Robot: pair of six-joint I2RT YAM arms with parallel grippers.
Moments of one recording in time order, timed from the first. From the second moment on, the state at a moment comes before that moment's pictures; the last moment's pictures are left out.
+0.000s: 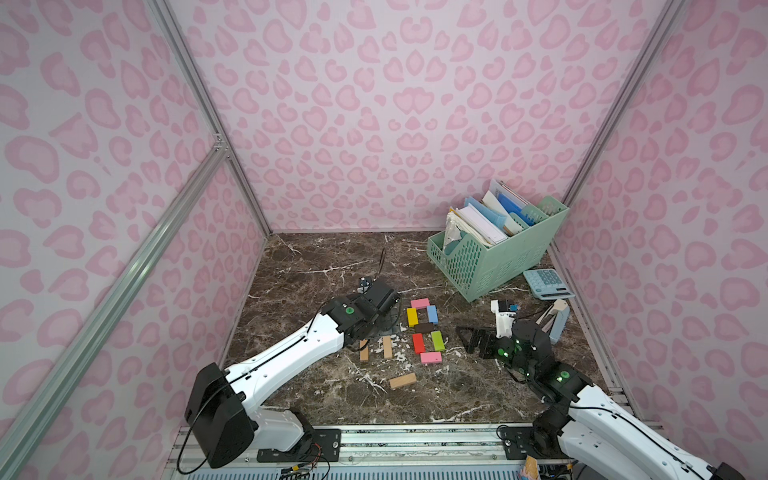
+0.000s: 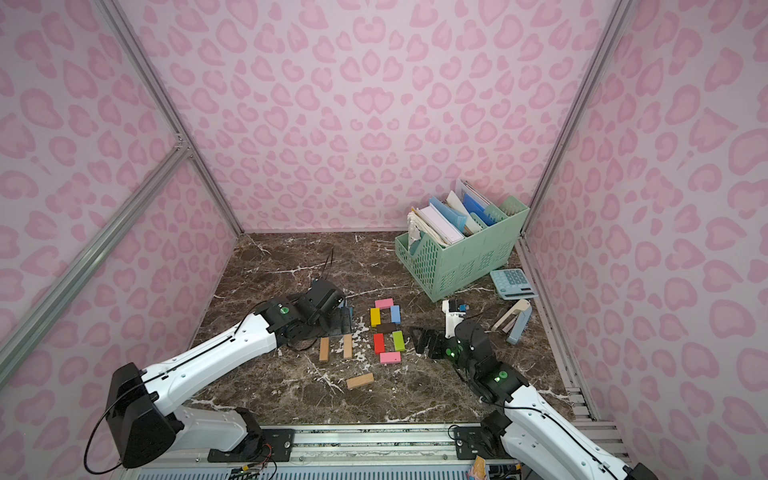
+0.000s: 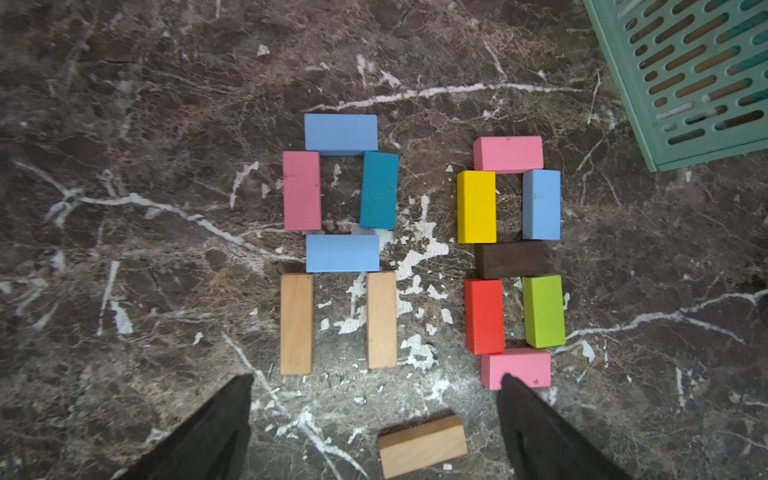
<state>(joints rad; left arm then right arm) -0.77 1.32 1.12 -0.89 -0.28 -0.86 0.63 0.74 0.38 -0.11 -0.11 0.62</state>
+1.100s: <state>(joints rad) -0.61 0.91 0.96 -0.99 -0.47 -0.81 1.29 1.46 0.83 -0.31 0.09 0.64</state>
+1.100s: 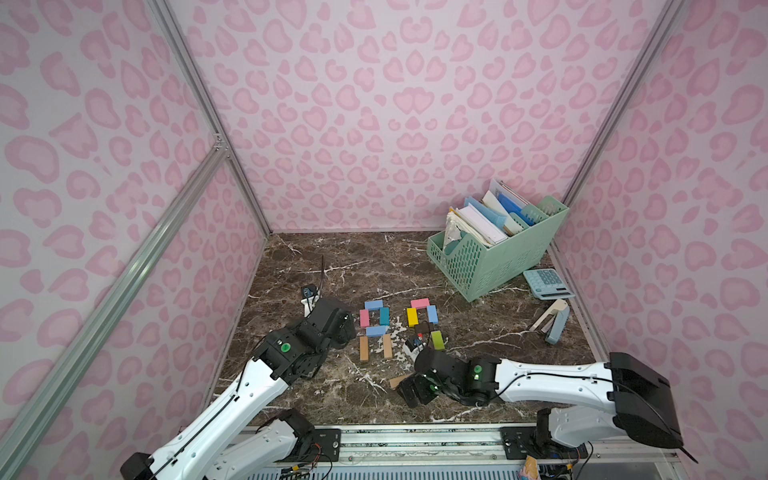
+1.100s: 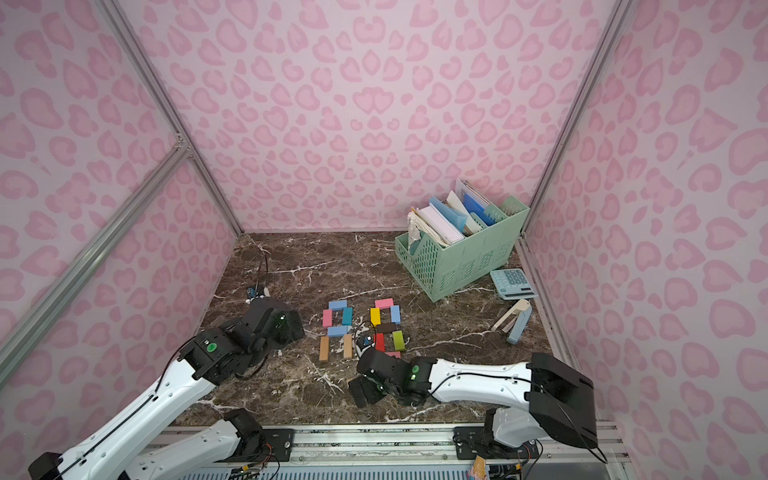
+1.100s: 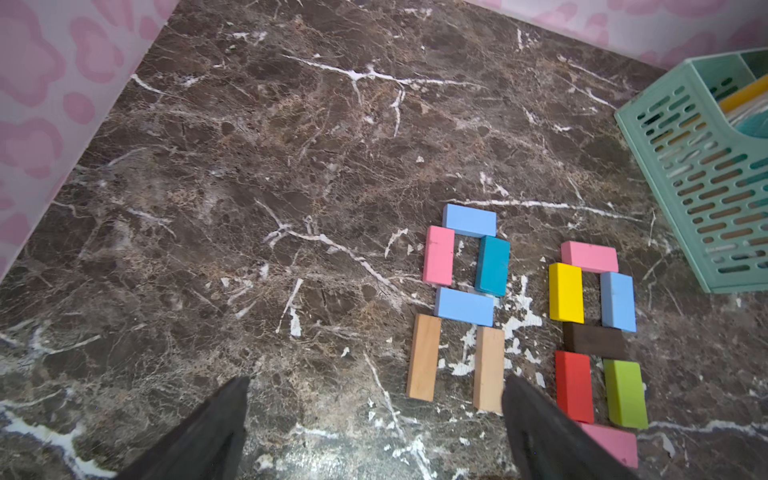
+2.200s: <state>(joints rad) -0.46 0.88 0.98 -1.02 -0.36 -0.62 1.33 1.82 1.11 -0.57 0.21 0.83</state>
